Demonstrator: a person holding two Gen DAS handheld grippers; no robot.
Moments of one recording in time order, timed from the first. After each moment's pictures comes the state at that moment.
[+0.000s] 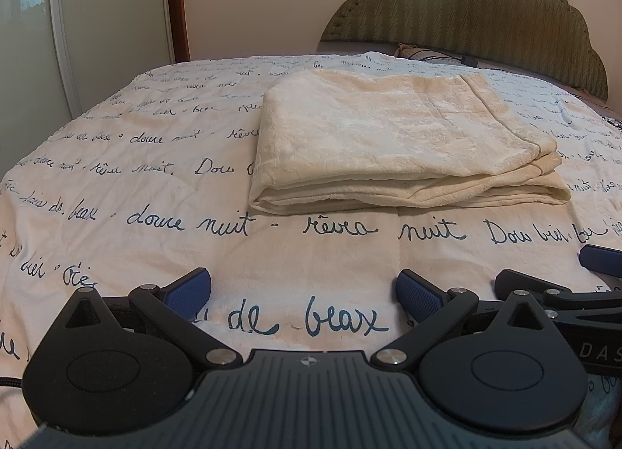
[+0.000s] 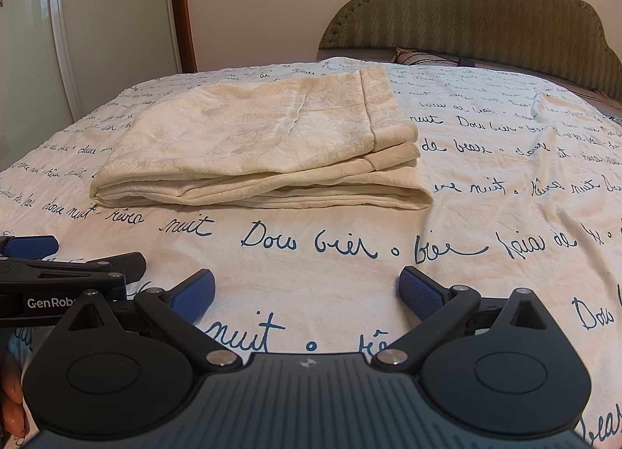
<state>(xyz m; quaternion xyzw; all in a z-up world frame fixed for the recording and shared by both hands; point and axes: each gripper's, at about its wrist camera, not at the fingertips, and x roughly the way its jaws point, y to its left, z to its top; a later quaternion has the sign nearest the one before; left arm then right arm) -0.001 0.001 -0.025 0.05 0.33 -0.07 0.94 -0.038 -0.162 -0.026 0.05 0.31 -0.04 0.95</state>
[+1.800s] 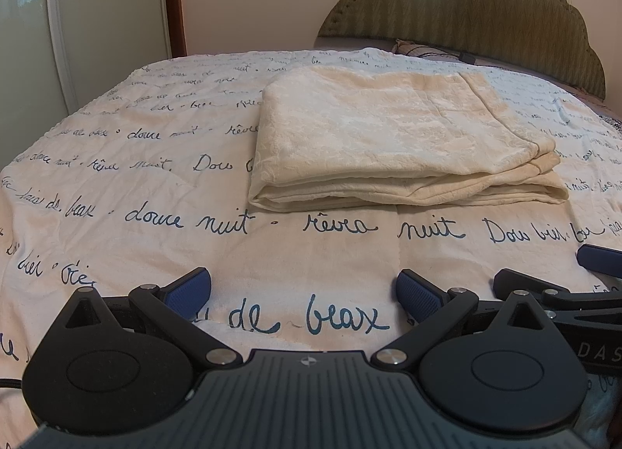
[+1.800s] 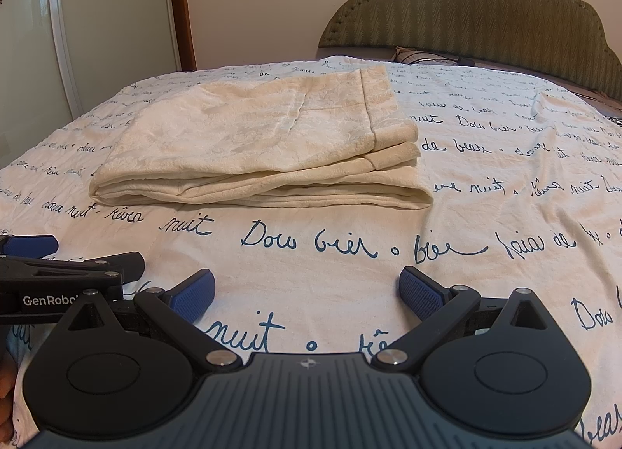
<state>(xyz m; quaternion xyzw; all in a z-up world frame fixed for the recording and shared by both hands) 0.001 0.002 -0.024 0.05 0.34 -0.07 0.94 -0.037 -0.161 -0.024 0.05 0.31 -0.04 0.95</state>
